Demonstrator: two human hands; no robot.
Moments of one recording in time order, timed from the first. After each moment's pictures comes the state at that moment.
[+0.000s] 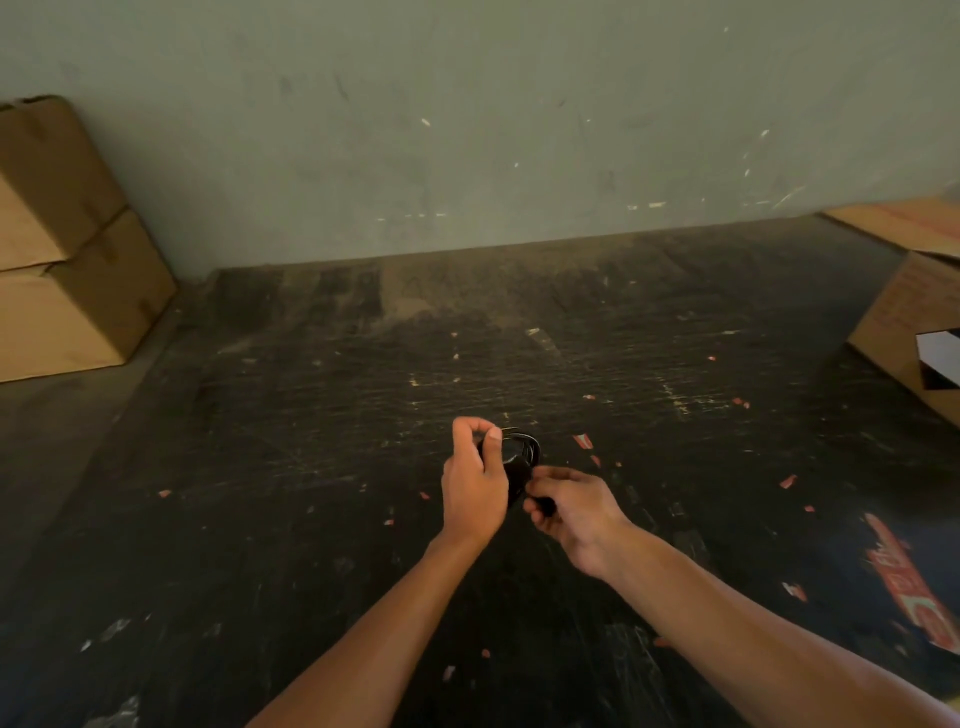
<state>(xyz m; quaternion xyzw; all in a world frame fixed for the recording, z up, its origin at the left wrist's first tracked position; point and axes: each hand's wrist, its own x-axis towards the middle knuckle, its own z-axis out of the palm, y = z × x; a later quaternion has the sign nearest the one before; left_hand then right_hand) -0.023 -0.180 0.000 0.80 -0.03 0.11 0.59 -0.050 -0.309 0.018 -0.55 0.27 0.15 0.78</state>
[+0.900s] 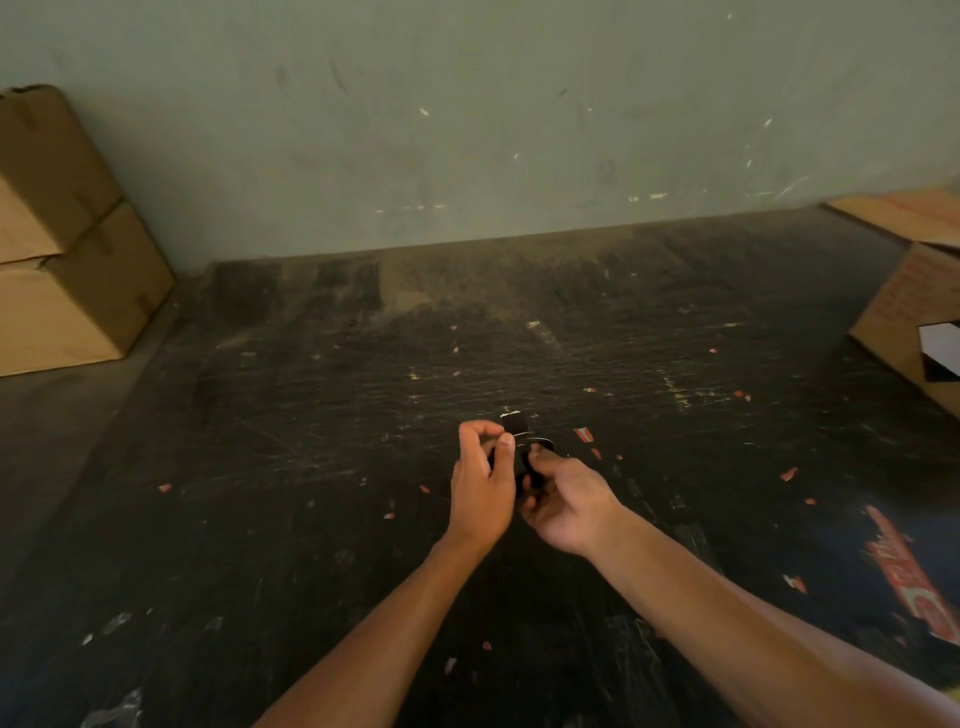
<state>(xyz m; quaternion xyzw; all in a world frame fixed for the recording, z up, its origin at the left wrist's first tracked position) -0.027 -0.183 -0.014 0.77 -0.06 0.08 0.63 -0.039 -0.298 0.023 -0.38 0.34 0.19 0.84</state>
